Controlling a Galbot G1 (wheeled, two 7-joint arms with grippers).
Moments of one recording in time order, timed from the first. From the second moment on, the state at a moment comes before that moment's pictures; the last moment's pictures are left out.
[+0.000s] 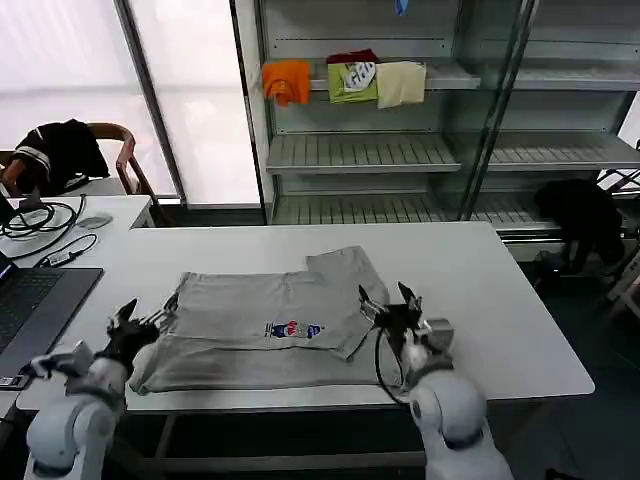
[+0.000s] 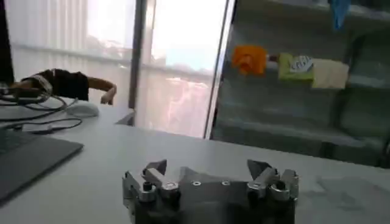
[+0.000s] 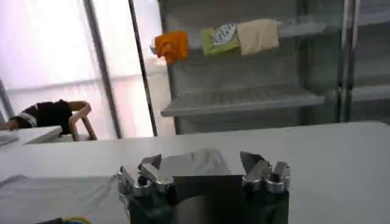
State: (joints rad) left arm 1.13 -1.22 -0.74 -1.89 -0.50 0.54 0.04; right arm -0.87 1.57 0.38 1.74 0.11 -0.57 -0.01
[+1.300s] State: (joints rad) left arm 0.65 -1.15 -0.52 -1.18 -0.24 0.51 0.21; right arm -0.45 1.61 0.39 1.01 -0.09 -0.48 -0.08
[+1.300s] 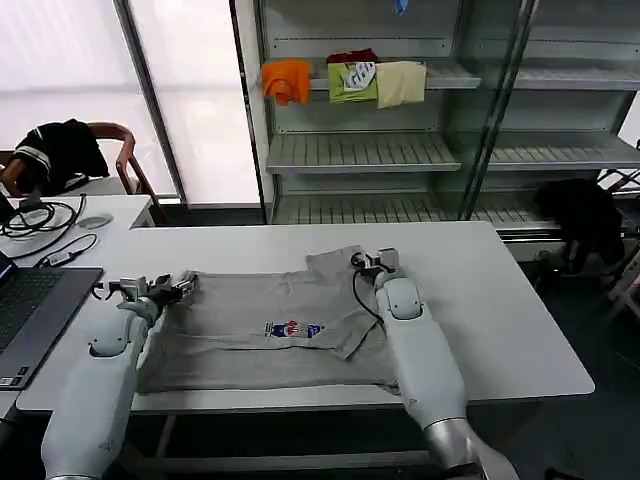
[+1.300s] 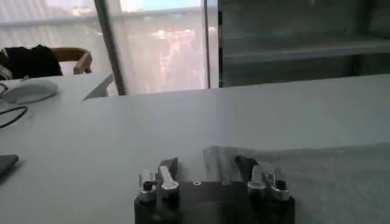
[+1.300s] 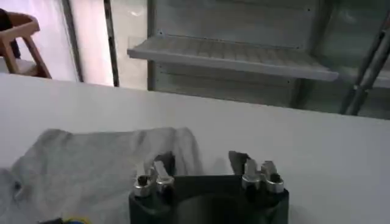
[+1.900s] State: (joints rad) left arm 0.67 -1.14 -0.53 -1.19 -0.29 0.51 0.23; right arm -0.49 1.61 0.40 1.04 -0.02 -0.41 -0.16
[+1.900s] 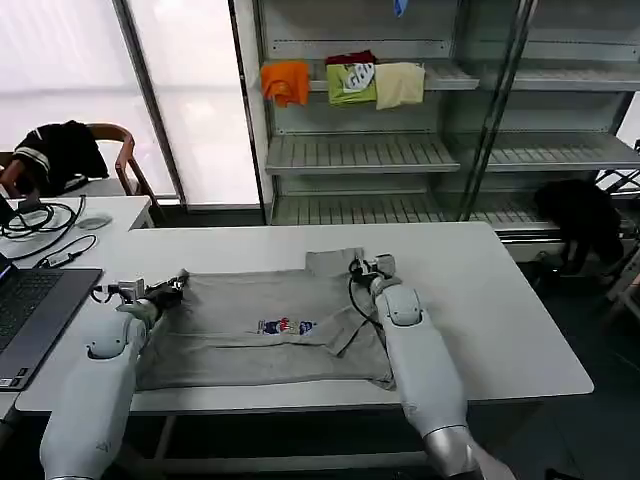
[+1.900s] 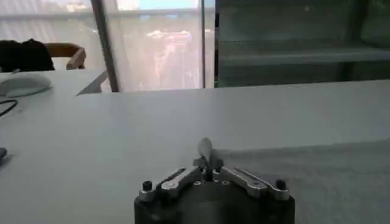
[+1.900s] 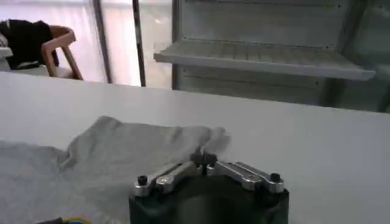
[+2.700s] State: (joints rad) left arm 0.81 -1.08 -0.61 -1.41 -0.55 0.37 0.22; right arm -0.71 1.61 0.33 1.43 0.15 -0.32 -0.11
